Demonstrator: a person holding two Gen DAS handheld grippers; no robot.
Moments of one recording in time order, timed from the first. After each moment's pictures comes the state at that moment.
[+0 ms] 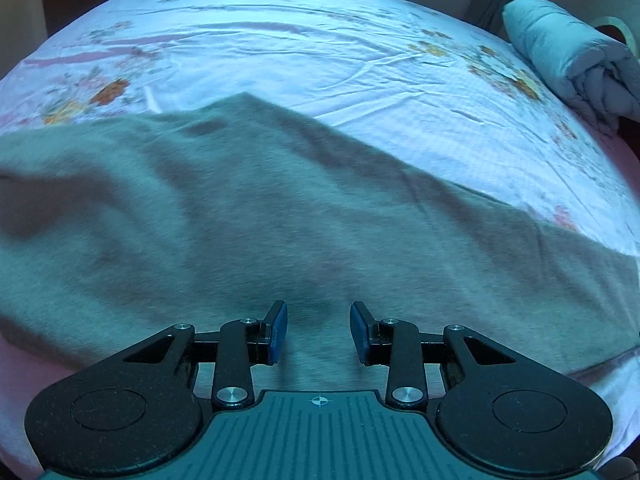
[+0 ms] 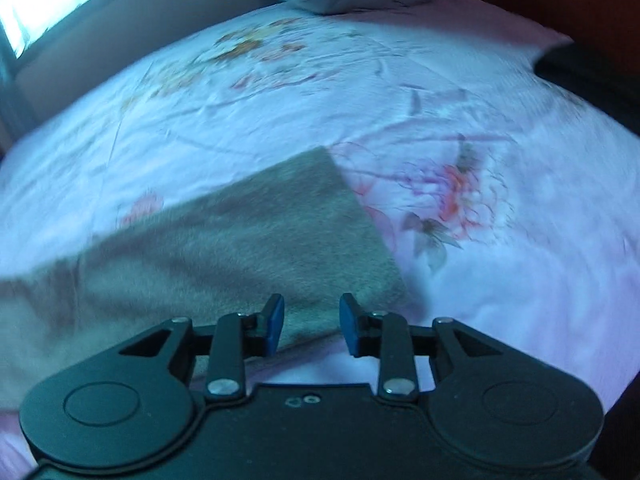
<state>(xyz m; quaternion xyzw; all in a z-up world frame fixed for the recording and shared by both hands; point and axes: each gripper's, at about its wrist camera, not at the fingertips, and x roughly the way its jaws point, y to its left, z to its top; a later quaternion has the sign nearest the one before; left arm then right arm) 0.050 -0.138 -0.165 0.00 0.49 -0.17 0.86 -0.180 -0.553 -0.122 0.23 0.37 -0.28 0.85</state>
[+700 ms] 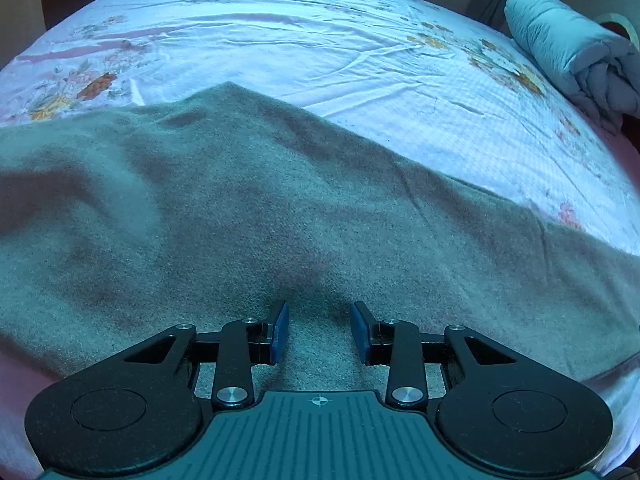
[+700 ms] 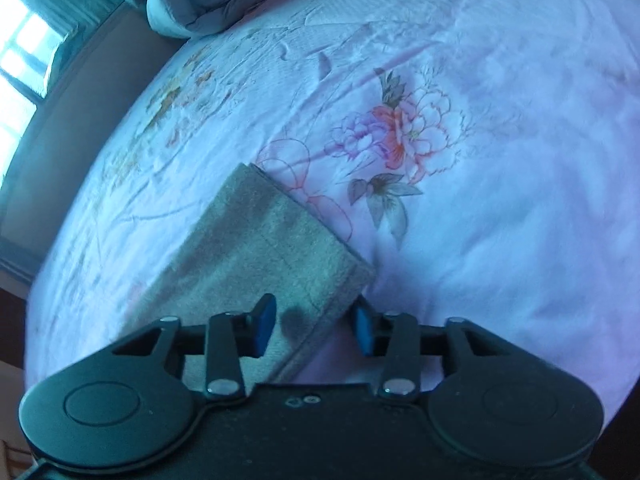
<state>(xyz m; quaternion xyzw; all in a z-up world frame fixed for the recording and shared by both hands) 0.056 -0.156 -0.178 0.01 0.49 -0.16 0.86 -0.200 -0.593 -0.152 0.45 0.28 -0.31 0.79</state>
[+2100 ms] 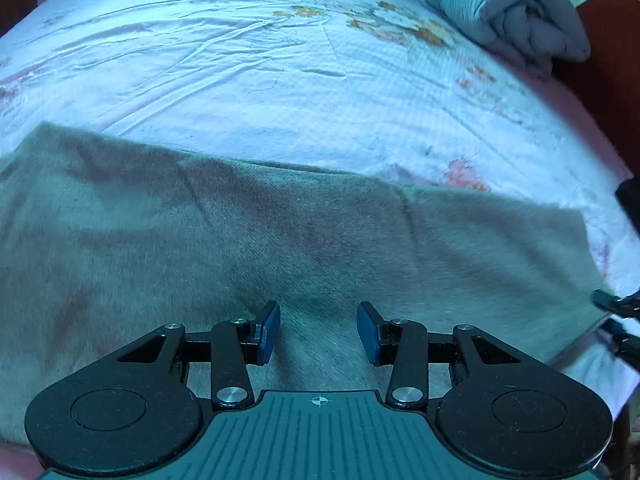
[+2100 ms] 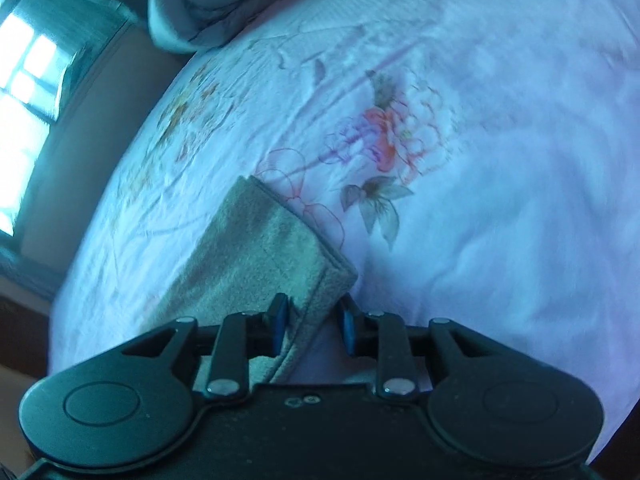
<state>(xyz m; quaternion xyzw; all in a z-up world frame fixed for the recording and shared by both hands) 0.040 -0.276 -0.173 0.04 0.49 -0.26 0.83 -0.218 -0.601 -0.161 0.49 0.25 -0.29 0.79</state>
